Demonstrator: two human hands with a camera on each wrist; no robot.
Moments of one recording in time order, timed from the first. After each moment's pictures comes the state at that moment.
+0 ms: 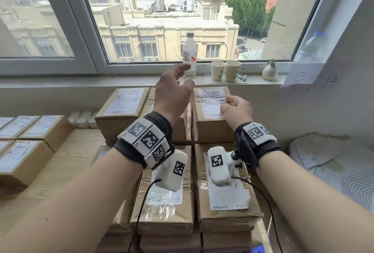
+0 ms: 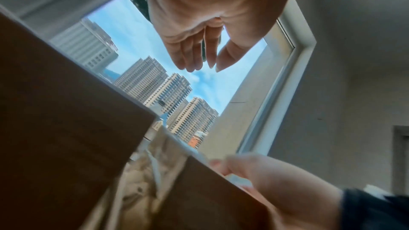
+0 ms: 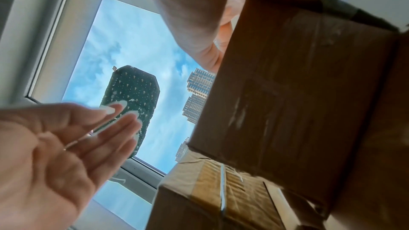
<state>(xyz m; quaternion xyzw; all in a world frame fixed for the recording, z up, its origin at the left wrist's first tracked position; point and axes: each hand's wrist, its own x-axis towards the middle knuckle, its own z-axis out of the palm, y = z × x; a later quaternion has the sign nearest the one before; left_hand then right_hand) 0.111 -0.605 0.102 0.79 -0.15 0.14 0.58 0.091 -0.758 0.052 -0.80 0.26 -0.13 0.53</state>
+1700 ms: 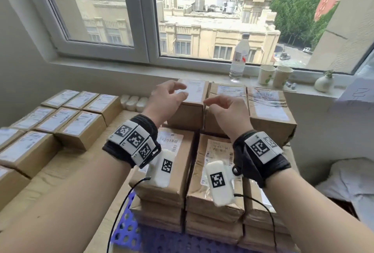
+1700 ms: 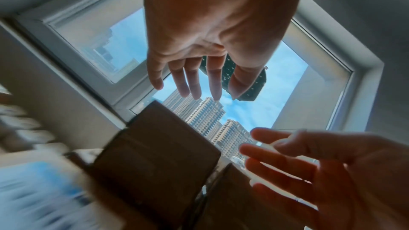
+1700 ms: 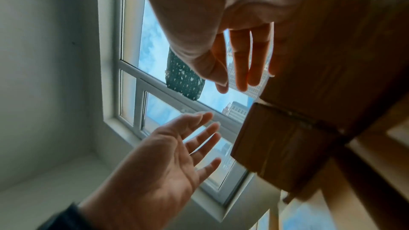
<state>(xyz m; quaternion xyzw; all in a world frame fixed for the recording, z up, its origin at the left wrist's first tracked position) 0.097 -0.438 0.077 0.86 -0.02 0.10 0.51 0.061 -0.606 0.072 -0.84 0.00 -0.11 0.54</state>
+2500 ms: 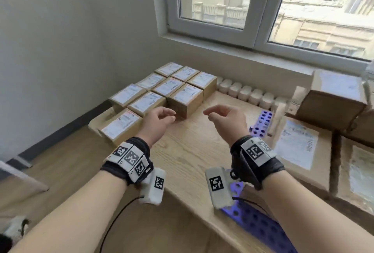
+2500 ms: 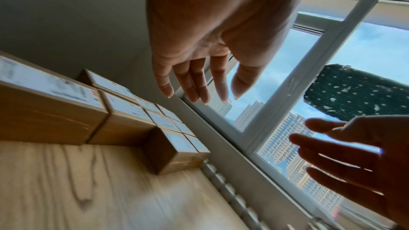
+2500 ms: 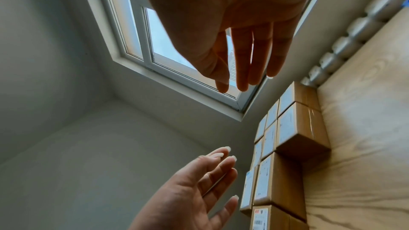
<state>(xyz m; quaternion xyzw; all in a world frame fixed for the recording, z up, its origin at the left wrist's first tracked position) -0.051 -0.138 -0.007 0.83 0.22 0.12 0.51 0.004 -0.322 0.018 -0.82 -0.11 0.06 0.56</state>
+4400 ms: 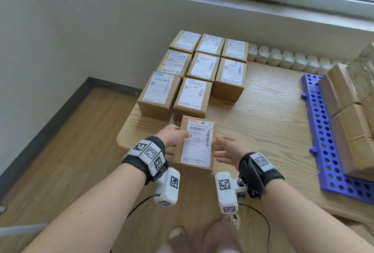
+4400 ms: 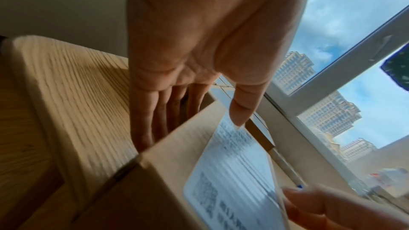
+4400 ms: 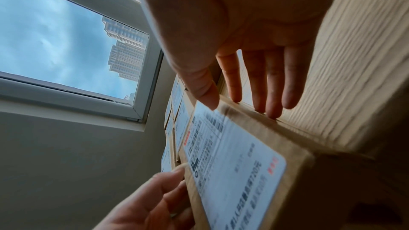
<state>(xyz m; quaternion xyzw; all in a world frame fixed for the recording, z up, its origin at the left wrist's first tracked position) 0.007 0.170 -0.118 0.76 0.21 -0.32 0.52 -0.010 -0.016 -0.132 -0.72 0.28 0.28 0.57</state>
